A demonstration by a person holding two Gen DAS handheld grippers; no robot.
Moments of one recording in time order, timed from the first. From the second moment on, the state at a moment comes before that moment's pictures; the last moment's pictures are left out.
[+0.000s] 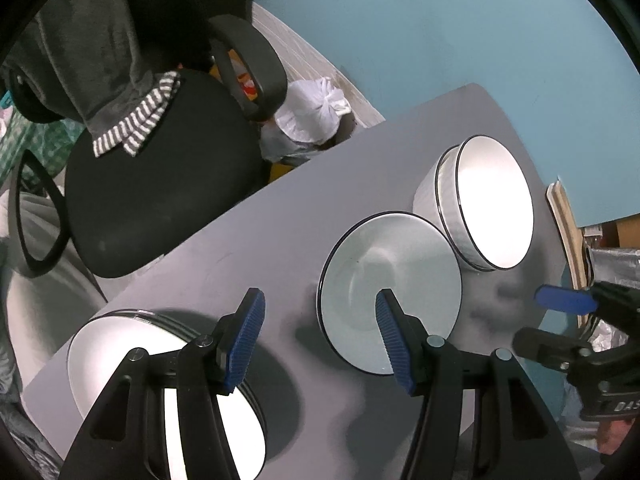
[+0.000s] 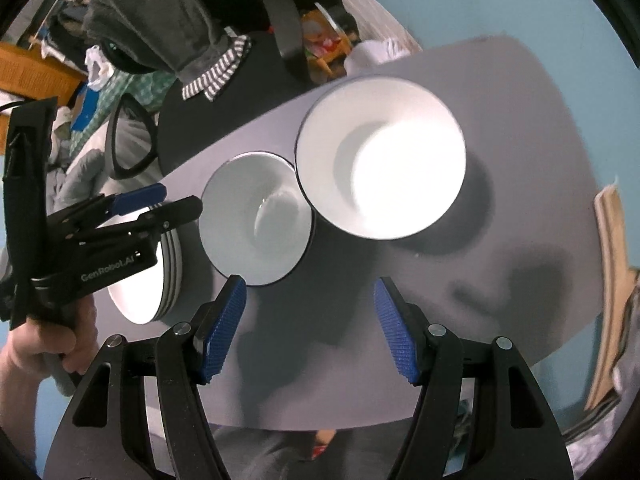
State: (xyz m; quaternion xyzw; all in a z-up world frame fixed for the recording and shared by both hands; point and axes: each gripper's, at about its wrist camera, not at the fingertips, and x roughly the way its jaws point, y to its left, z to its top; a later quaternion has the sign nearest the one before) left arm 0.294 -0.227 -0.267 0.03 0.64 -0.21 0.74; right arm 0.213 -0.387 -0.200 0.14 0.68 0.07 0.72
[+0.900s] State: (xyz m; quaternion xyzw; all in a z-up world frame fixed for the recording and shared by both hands) left arm 0.309 -0.247 -0.299 0.04 0.67 -0.23 0.71; right arm 0.220 -0.382 -0.271 0.22 0.67 0.05 0.71
